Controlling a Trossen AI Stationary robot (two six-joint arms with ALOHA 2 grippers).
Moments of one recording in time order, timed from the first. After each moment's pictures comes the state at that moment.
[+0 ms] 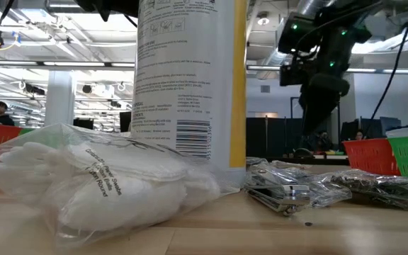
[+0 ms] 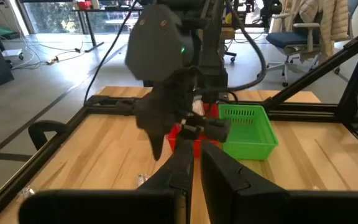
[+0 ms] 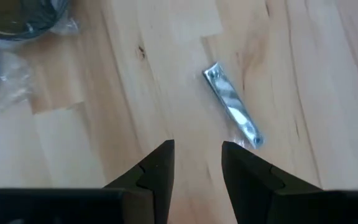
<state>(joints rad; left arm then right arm) 0.01 1.46 0.91 0.37 -0.13 0.02 -0.20 1.38 0.81 -0.64 0.08 0.01</state>
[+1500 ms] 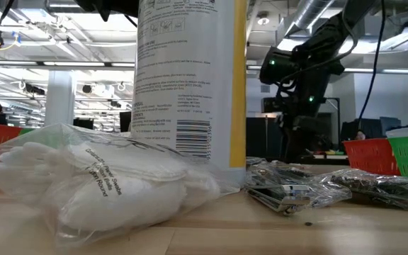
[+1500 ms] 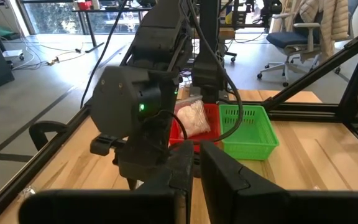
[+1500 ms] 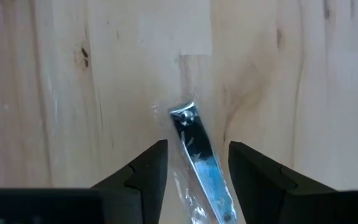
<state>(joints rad) 0.01 1.46 0.91 0.37 -0.13 0.02 -0.30 1.63 0.81 -0.40 0.08 -0.30</state>
